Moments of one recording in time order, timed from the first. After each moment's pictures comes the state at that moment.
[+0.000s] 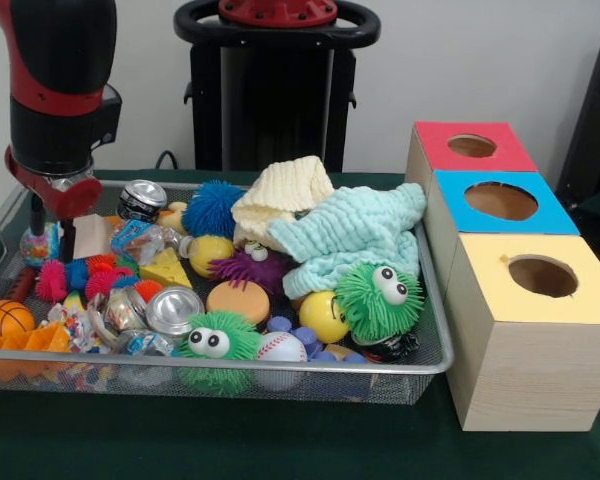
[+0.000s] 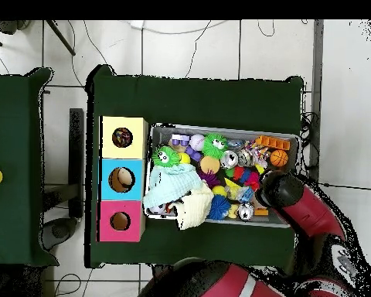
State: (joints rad) arm -0.39 -0.37 -0.38 1.58 0.31 0.34 1.65
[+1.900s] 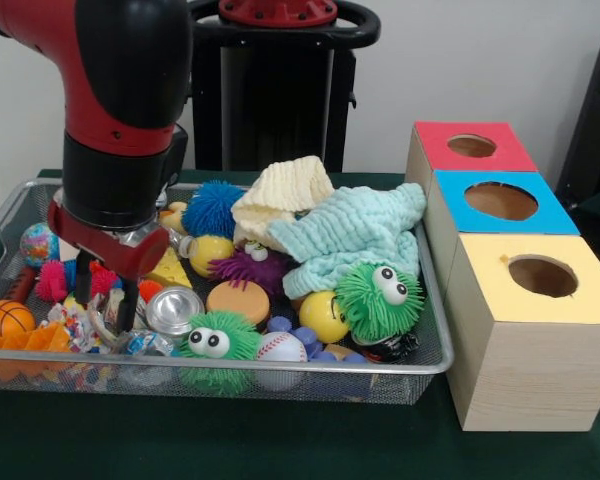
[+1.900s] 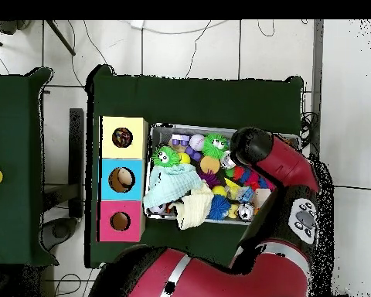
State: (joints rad) arm -0.23 -0.29 -0.40 1.30 0.37 0.49 1.66
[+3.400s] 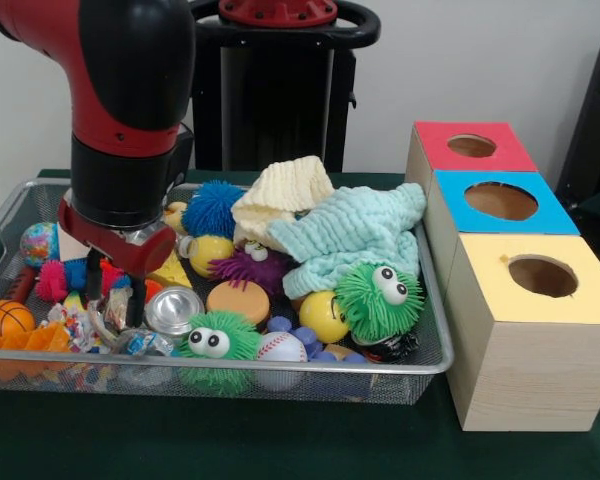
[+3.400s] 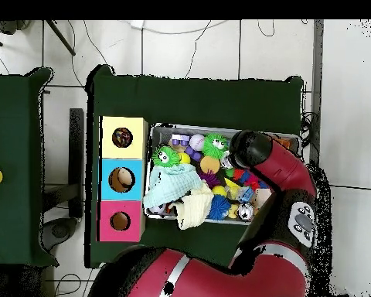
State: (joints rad) arm -0.23 -0.29 -0.40 1.34 0.41 0.49 1.66
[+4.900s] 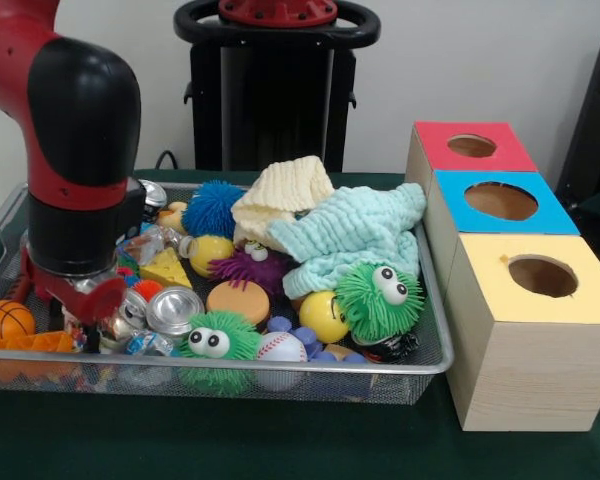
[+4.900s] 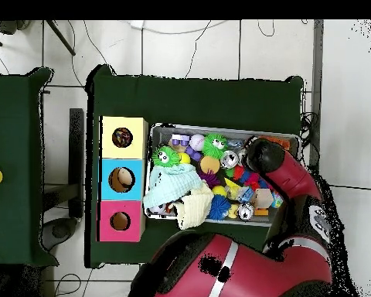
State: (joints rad) arm -0.37 -0.21 -0.28 1.35 0.40 0.31 1.66
